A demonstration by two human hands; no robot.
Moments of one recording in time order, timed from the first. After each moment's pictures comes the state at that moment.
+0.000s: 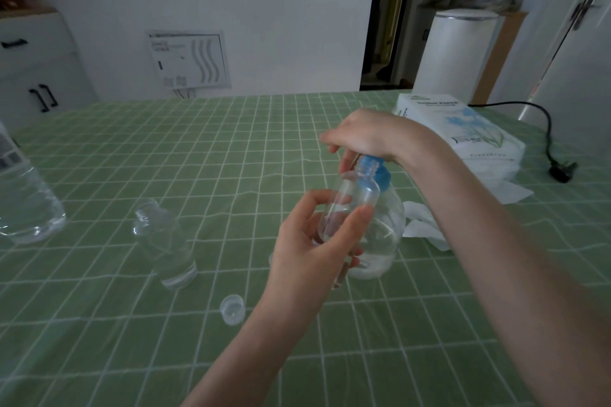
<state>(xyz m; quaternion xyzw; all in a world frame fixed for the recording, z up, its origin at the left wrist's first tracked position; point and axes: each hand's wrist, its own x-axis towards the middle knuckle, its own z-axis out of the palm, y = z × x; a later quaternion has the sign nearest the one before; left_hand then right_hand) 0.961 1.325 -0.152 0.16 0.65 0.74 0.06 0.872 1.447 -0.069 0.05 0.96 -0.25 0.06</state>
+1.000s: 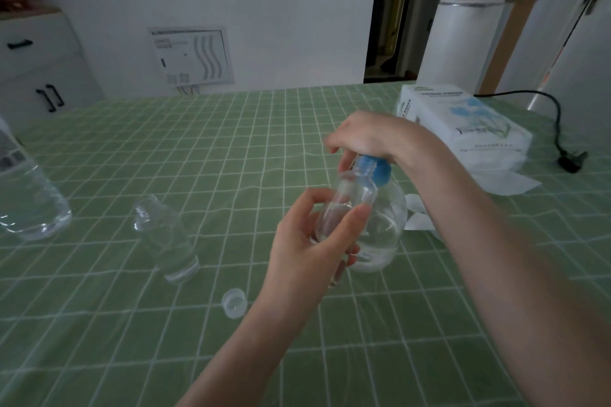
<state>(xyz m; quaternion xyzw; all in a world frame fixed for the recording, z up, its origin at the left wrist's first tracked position) 0.962 1.323 -0.157 0.15 0.65 0.74 0.06 0.875 1.445 -0.077 0.05 0.96 -0.26 0.09</state>
